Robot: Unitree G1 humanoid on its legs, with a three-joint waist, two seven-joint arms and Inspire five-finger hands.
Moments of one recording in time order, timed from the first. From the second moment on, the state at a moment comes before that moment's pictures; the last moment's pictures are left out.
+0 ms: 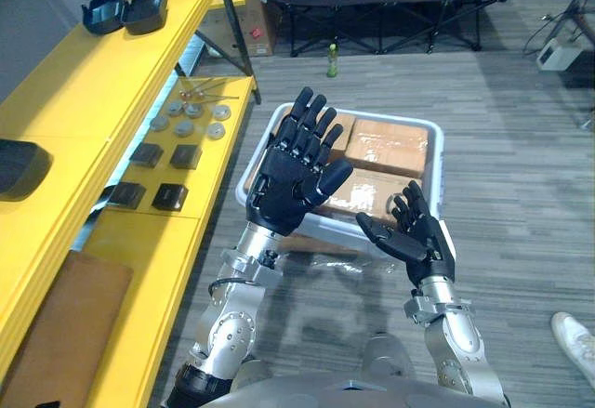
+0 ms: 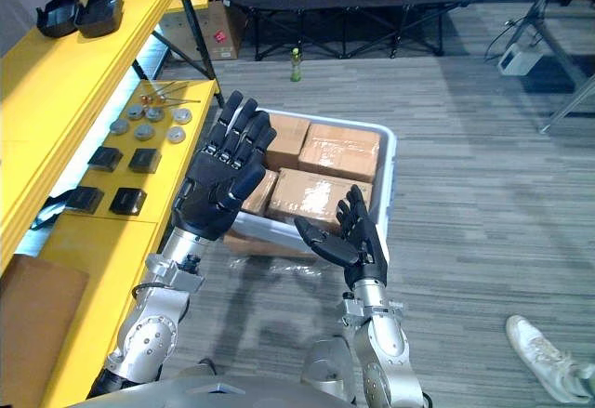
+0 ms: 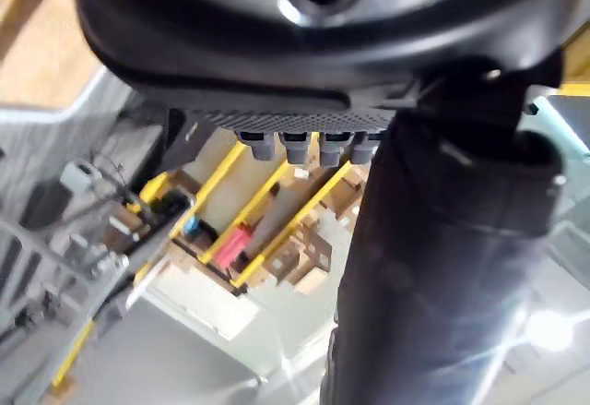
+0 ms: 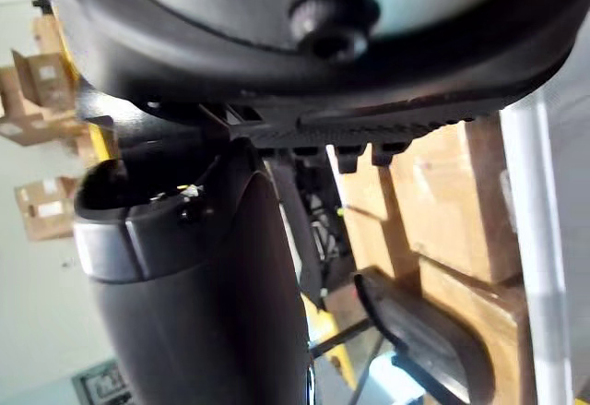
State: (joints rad) left arm 0.13 0.09 -0.32 -0.30 -0.72 -0.13 -0.20; right arm 0.27 -0.18 0.13 -0.03 0.39 -0.18 -0.10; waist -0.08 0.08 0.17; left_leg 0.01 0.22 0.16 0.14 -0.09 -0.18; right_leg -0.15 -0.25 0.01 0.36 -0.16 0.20
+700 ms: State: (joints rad) left arm 0.11 0.12 -0.32 0.13 -0.44 -0.11 -0.05; right arm -0.80 -0.47 -0.01 0.66 0.32 0.00 -0.38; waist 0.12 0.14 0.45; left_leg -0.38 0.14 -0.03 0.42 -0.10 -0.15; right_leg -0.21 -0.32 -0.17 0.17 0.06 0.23
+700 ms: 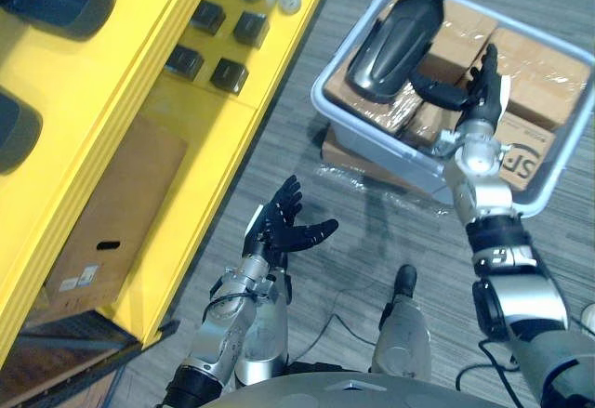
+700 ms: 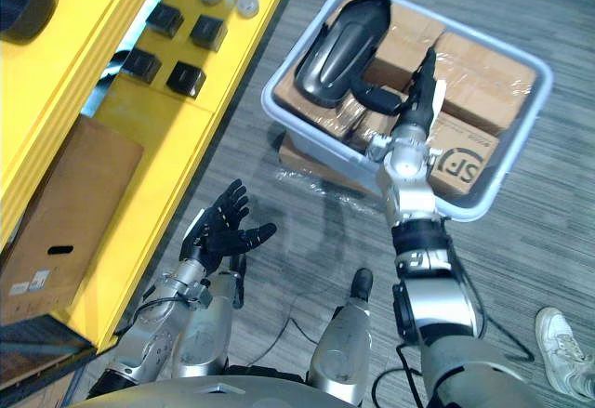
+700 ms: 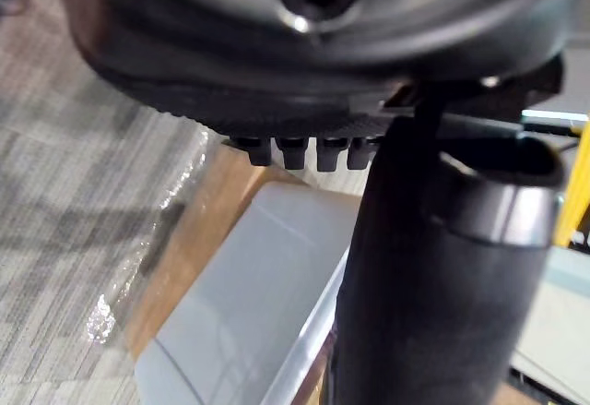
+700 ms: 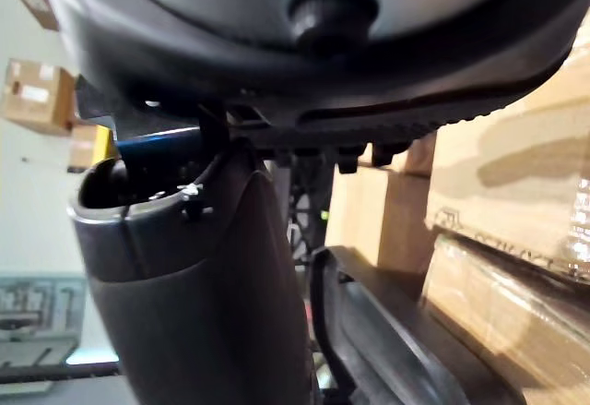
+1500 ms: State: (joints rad) left arm 0.08 0.04 -0.46 0.44 -0.69 -0.20 -0.14; right arm -1.17 -0.71 0.19 1.05 0.33 0.23 -0.43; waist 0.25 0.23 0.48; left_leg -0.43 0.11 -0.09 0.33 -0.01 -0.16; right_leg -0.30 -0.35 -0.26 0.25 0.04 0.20
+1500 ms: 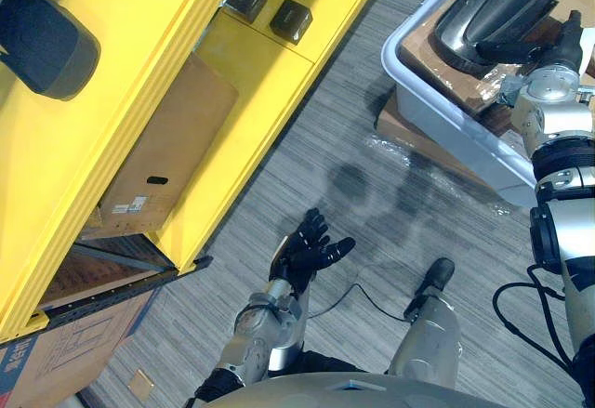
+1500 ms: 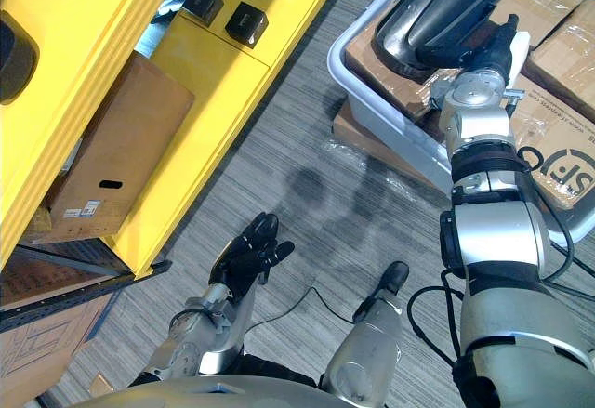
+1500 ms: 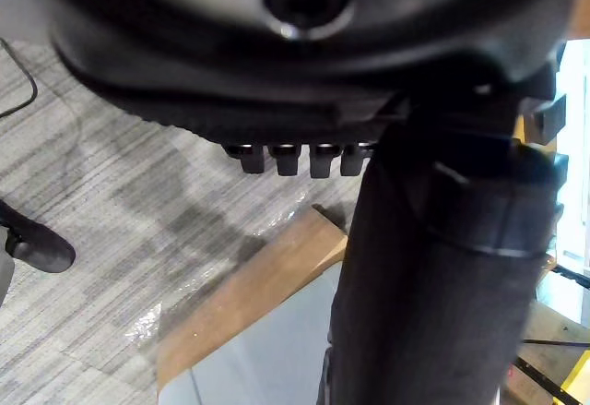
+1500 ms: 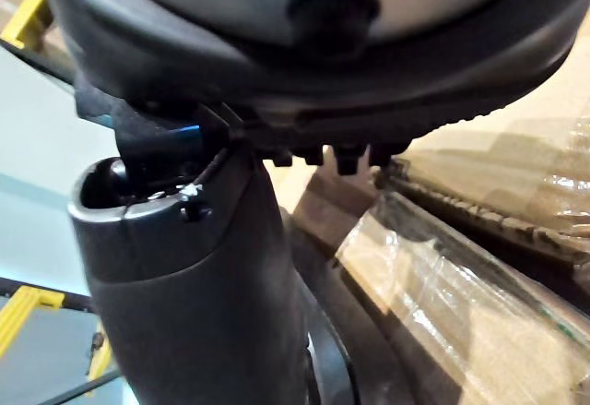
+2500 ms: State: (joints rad) left arm 0.12 0.02 -0.42 0.47 -0.78 -0.22 -0.18; right arm -1.27 -0.81 0.24 1.14 0.16 0.51 -0.57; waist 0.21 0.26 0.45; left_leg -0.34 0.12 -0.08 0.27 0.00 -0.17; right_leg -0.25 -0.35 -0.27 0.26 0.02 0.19
